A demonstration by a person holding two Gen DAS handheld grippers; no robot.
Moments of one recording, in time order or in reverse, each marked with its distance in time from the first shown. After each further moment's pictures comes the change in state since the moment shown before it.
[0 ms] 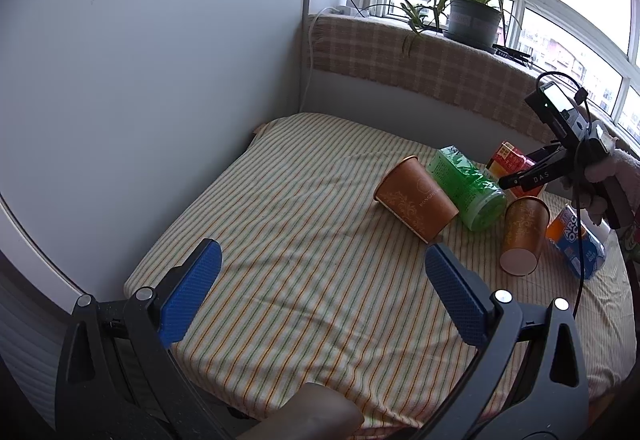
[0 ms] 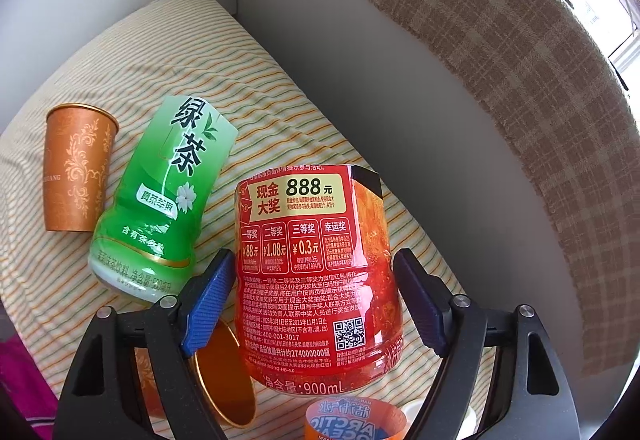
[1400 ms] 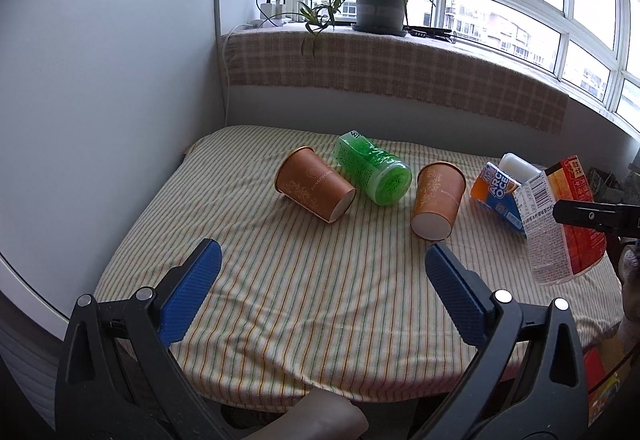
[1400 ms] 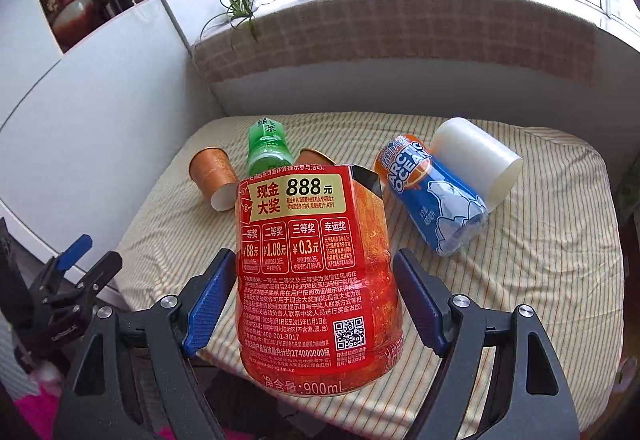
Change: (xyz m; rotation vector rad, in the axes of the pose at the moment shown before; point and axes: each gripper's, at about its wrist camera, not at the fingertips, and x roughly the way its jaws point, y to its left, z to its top) left arm -0.042 -0.073 -0.021 0.178 -0.018 -0.168; right arm -0.158 0.064 -0.221 0.685 -0.373 0.178
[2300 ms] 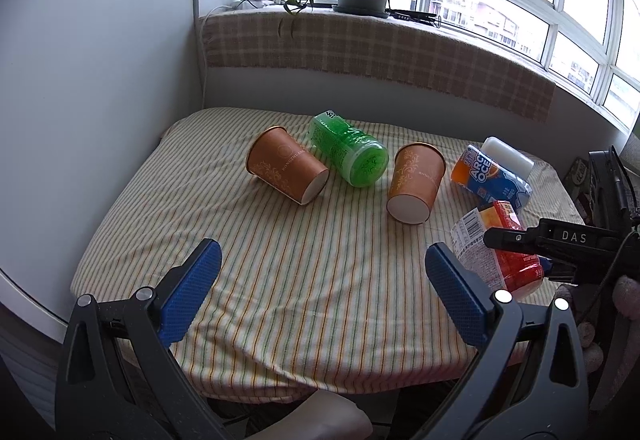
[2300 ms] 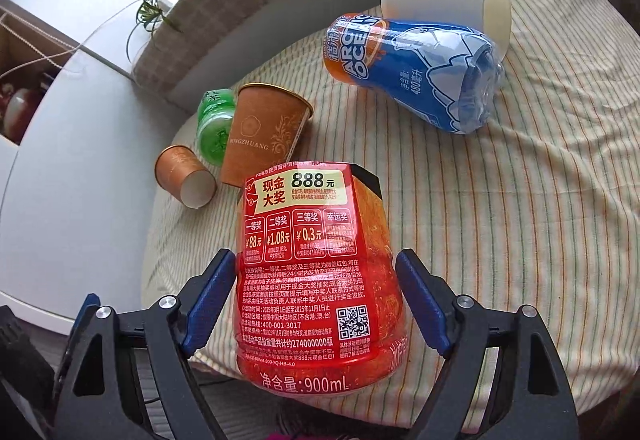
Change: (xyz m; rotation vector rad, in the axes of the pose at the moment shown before) left arm 0.009 -0.010 -0.005 0.000 0.062 -0.064; right arm 0.067 -0.039 -0.032 0.394 0.121 0.094
